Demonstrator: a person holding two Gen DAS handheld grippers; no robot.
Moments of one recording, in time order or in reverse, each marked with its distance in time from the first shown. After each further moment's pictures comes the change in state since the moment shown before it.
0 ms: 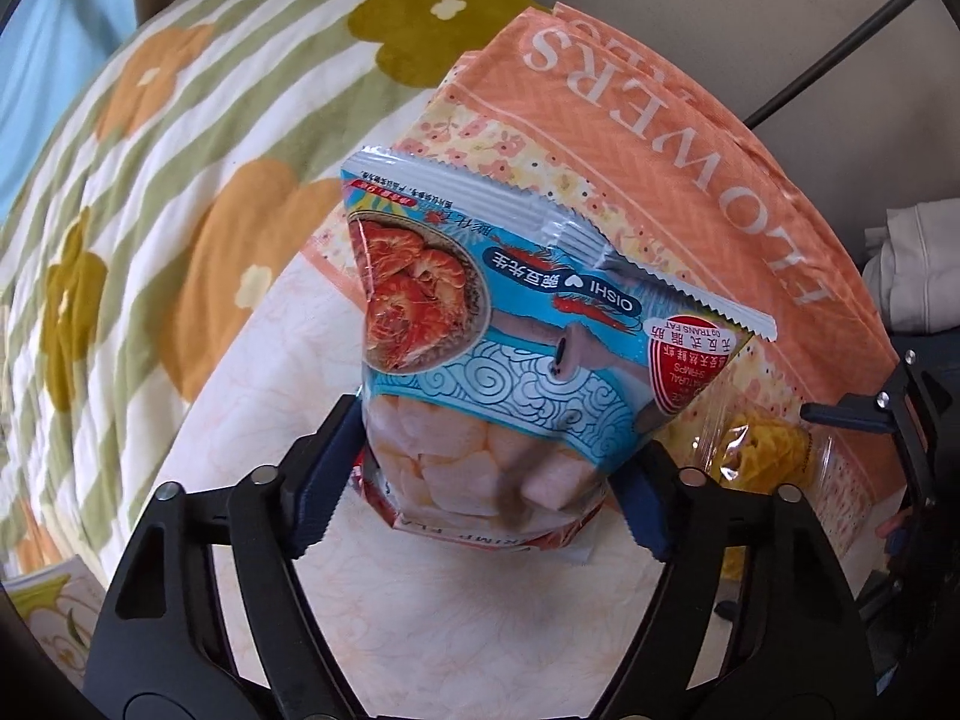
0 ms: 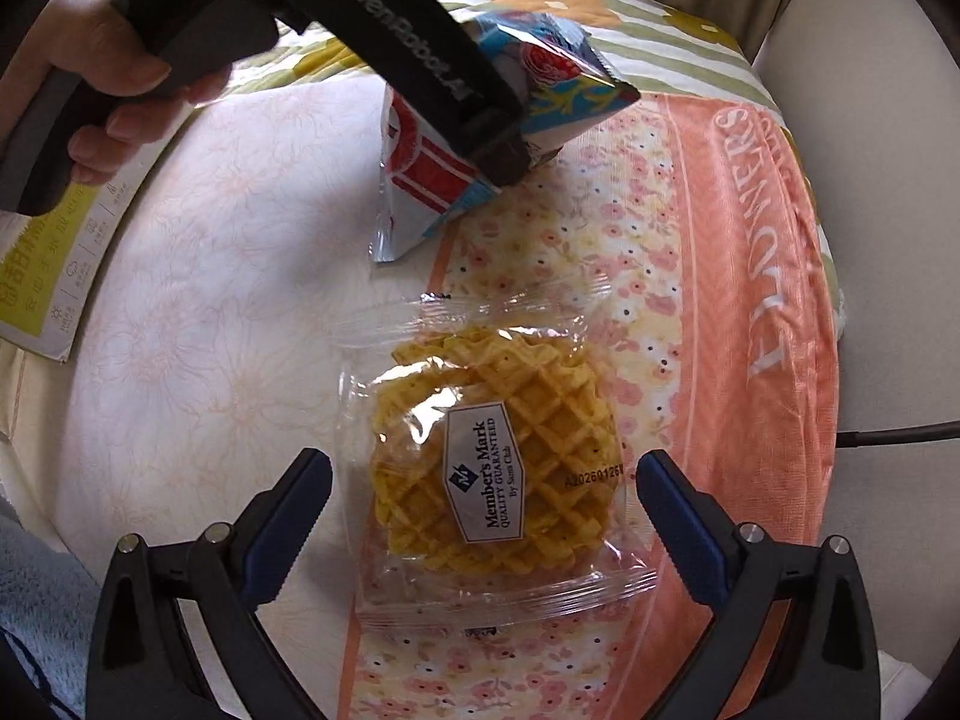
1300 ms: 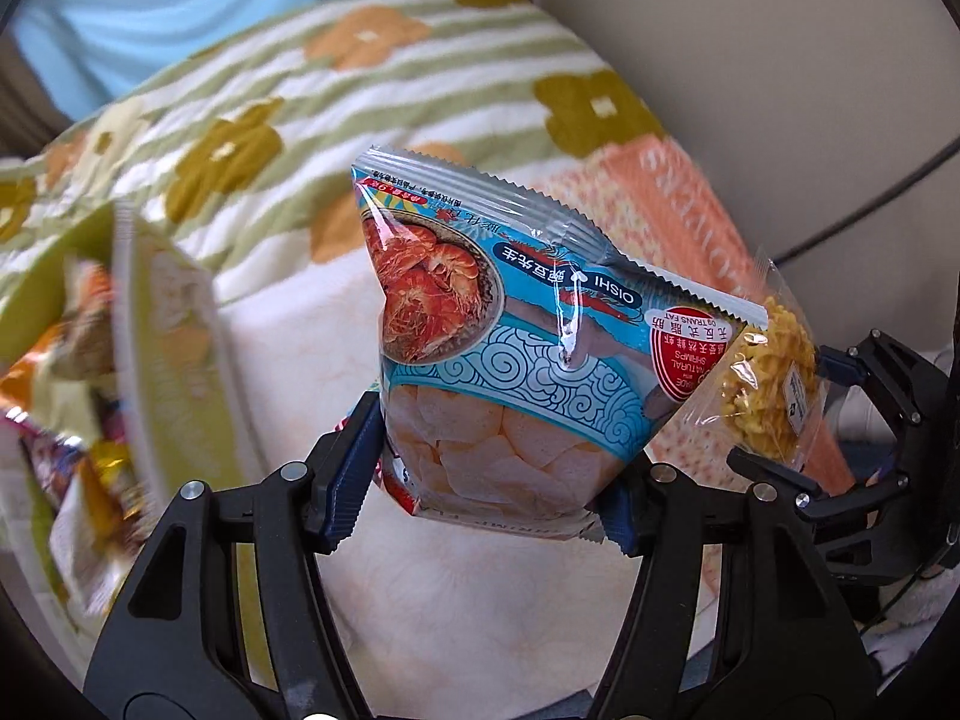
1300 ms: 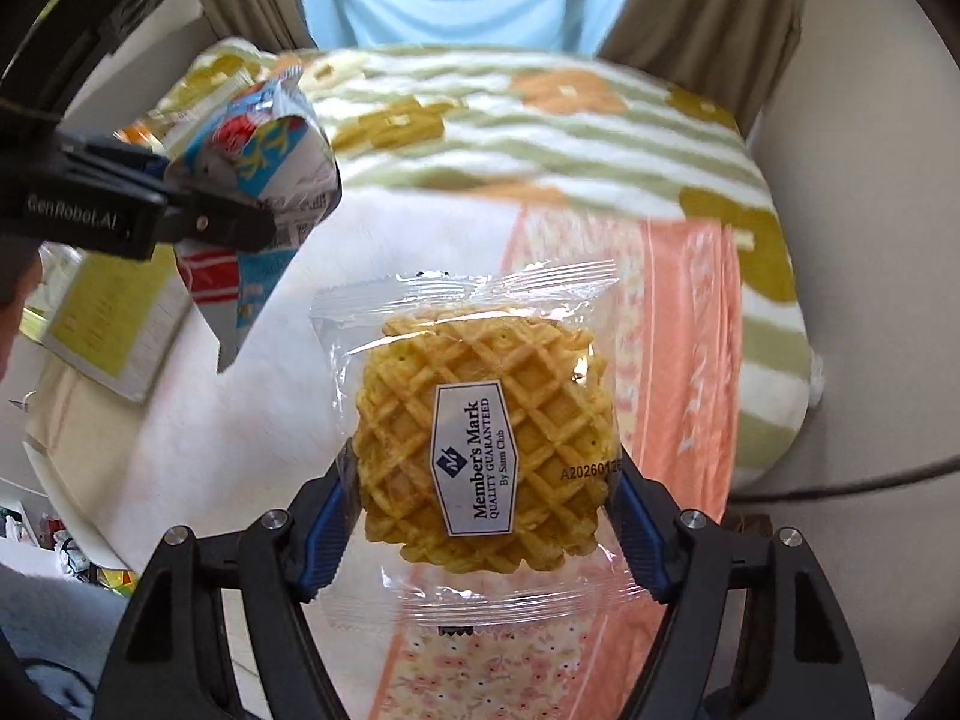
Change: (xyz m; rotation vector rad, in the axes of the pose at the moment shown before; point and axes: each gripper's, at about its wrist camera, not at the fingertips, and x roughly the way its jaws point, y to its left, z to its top) left arm -0.166 0.023 -0.145 -0.465 -0.219 0.112; right arm -0.095 0.002 0.016 -0.058 -0.200 0.022
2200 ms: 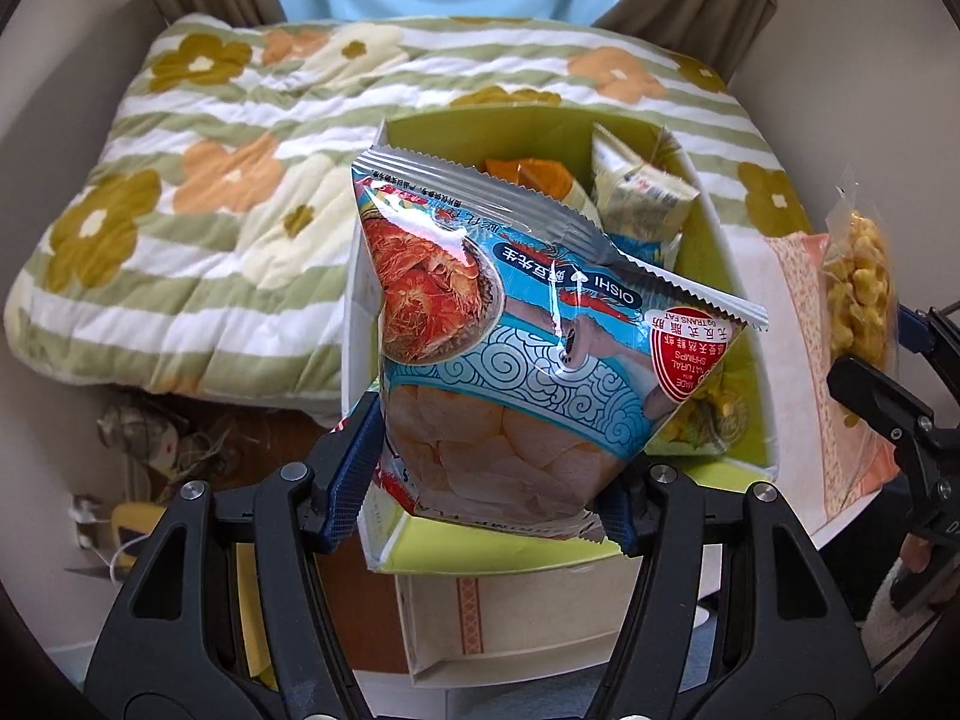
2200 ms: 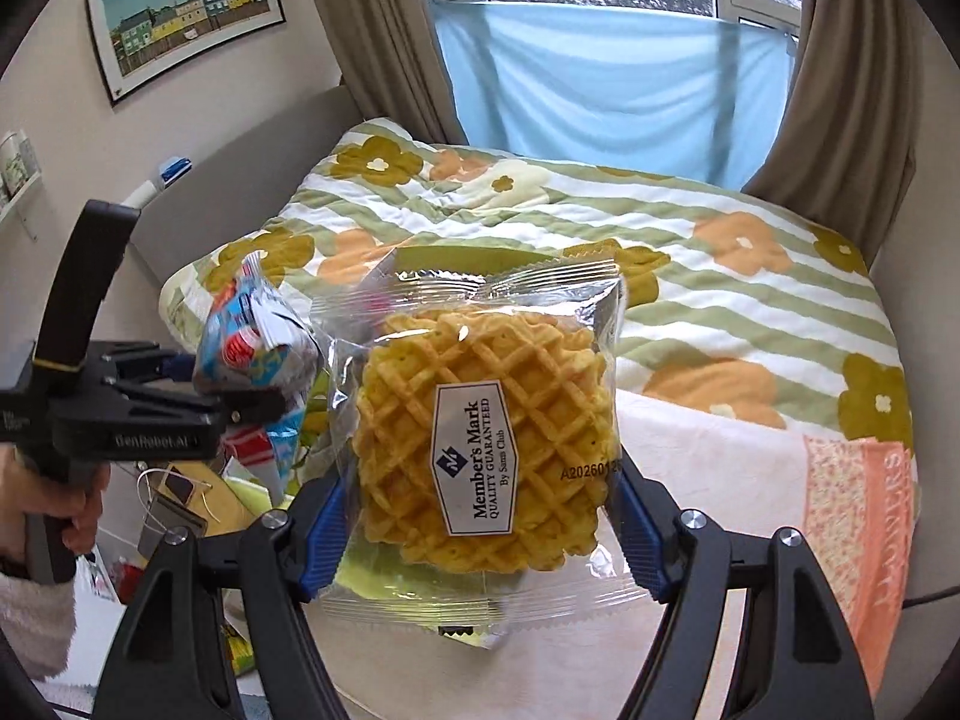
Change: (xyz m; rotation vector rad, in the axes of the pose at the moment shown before) left arm -0.130 0.275 -0.156 -0.308 -0.039 0.150; right arm -0.049 0.269 0.124 -0.049 -0.191 0.204
